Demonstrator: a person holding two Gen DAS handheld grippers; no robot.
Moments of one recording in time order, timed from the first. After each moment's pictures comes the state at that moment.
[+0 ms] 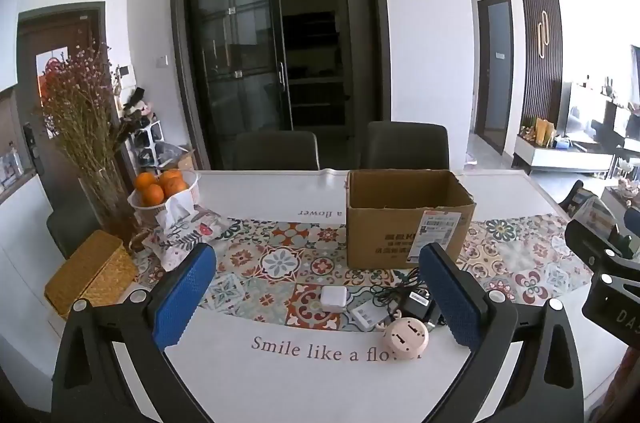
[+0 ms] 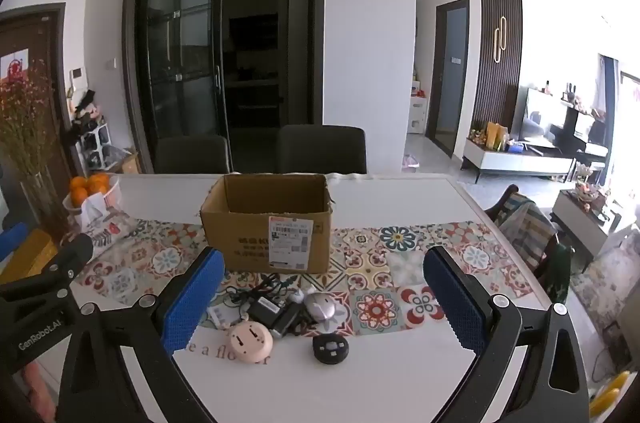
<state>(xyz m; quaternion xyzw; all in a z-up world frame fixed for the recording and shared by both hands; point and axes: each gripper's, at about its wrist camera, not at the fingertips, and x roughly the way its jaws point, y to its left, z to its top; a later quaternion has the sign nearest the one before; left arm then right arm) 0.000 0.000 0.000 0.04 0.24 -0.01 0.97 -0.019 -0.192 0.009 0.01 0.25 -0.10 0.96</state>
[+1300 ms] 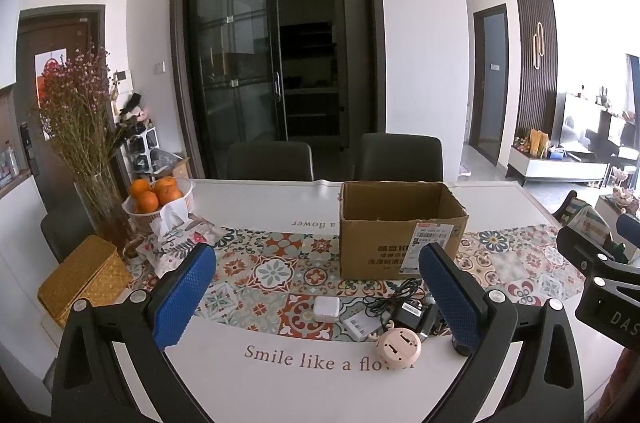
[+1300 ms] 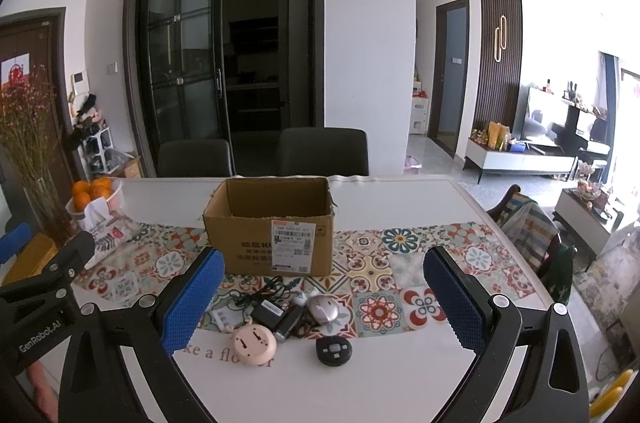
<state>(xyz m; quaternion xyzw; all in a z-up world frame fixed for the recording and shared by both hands) -0.001 -0.002 0.005 0.03 0.22 -0.02 0.98 -0.020 -0.191 0.014 0.02 0.24 -0.09 0.97</state>
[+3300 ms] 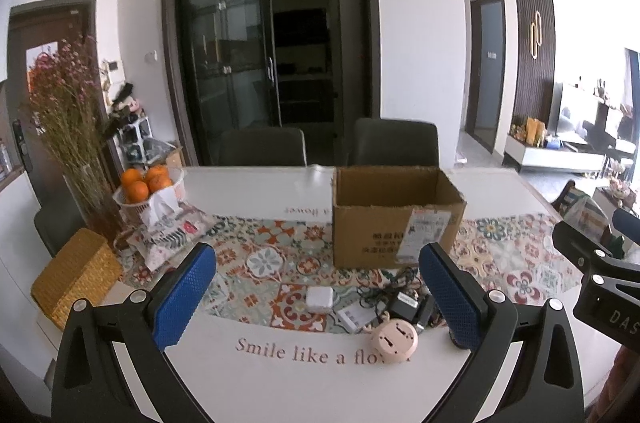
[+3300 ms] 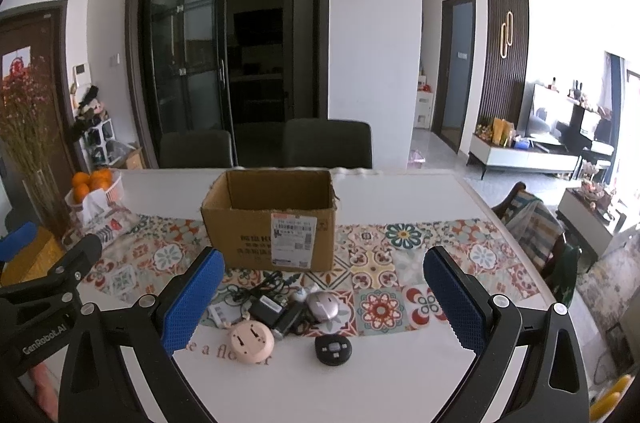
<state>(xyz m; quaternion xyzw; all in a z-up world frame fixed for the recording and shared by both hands) 0.015 -0.010 -0.014 0.03 0.25 -0.03 0.97 -0.003 -0.200 0.000 0.02 0.26 -0.08 0.96</state>
